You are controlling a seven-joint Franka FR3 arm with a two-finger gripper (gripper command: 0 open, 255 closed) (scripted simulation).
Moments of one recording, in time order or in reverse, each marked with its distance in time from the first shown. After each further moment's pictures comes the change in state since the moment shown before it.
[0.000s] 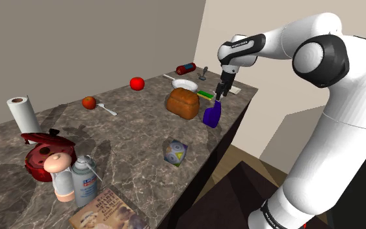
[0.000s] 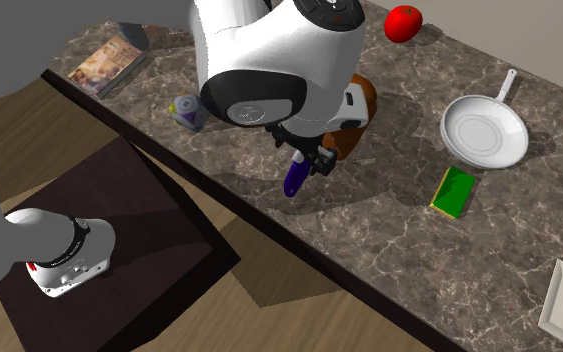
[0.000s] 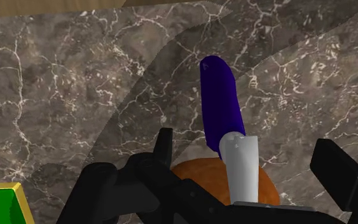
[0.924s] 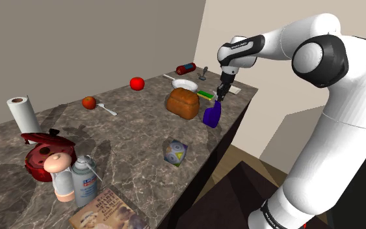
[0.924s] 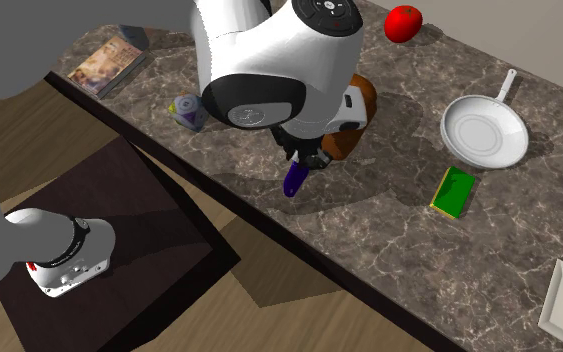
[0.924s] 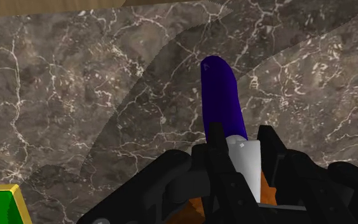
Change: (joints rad) arm 0.000 0.004 0.001 -0.010 0.002 0.014 -0.001
